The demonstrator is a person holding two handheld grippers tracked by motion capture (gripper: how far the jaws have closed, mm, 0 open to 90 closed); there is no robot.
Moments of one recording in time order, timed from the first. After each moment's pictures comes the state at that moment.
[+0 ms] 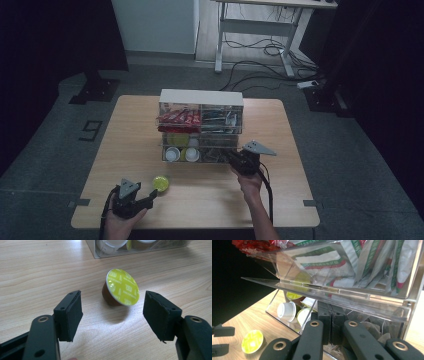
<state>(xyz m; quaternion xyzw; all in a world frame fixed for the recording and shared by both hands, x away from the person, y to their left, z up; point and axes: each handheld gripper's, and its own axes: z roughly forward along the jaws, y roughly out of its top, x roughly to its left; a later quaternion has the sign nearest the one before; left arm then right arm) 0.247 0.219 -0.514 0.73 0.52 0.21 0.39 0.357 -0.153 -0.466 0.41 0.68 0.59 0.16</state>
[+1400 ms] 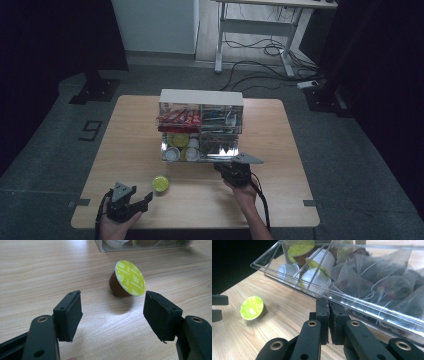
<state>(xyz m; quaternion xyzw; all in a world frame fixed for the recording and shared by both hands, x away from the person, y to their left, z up) 0.240 0.233 -0.521 0.72 0.53 0.20 0.39 0.342 -0.134 -0.502 0.42 0.74 0.52 0.12</state>
